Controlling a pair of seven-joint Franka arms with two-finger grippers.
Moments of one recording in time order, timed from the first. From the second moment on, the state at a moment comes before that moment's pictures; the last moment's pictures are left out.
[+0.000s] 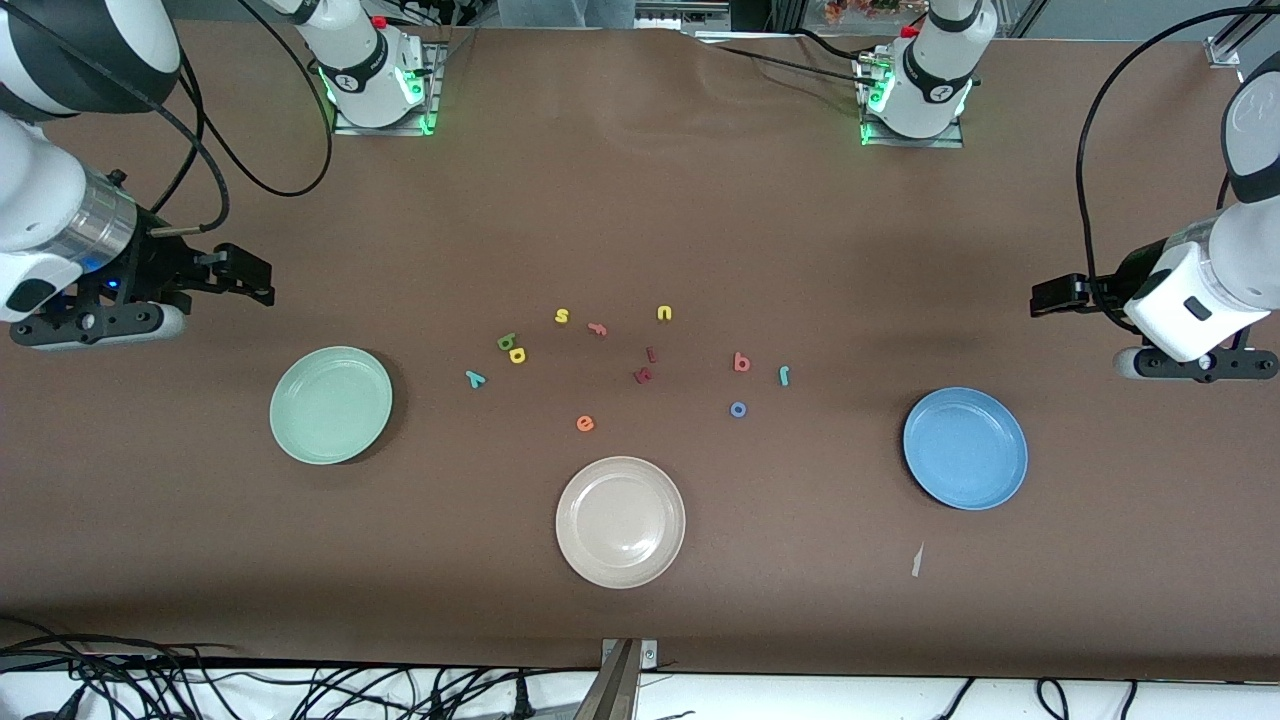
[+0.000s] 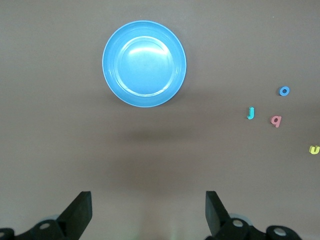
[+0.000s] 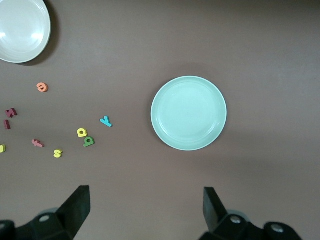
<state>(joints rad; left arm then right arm) -0.08 0.28 0.05 -1.38 -0.03 1.45 -0.04 0.17 0.17 -0.05 -1.48 0.04 1.63 0.01</state>
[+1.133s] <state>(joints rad) -0.12 0.30 0.04 -1.38 -0.04 1.54 -0.06 0.17 0.18 -0.05 -1.48 0.04 1.62 -0.03</state>
